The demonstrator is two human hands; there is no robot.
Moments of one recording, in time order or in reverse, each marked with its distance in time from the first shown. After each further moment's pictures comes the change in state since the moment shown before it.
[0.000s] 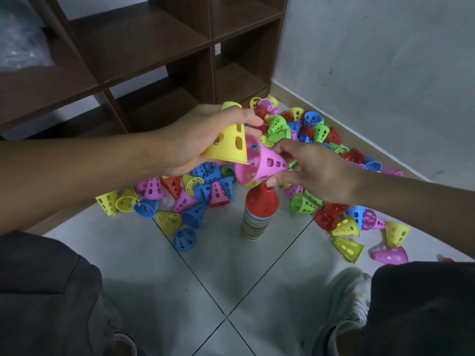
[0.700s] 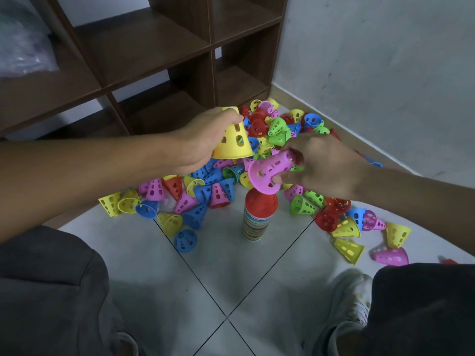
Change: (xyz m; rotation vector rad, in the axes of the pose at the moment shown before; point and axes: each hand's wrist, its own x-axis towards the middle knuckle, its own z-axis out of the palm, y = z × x) left_hand 0.016 -0.007 0.008 -0.158 0.156 -0.113; right_hand -0.004 0.000 -0.013 -0.326 0.103 0.006
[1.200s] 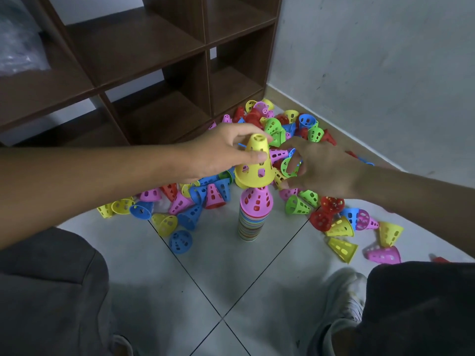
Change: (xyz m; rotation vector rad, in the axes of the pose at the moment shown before) left_hand -0.002 -0.012 0.013 0.297 -0.292 0.273; right_hand -0.003 0.014 0.001 0.128 -0.166 0.160
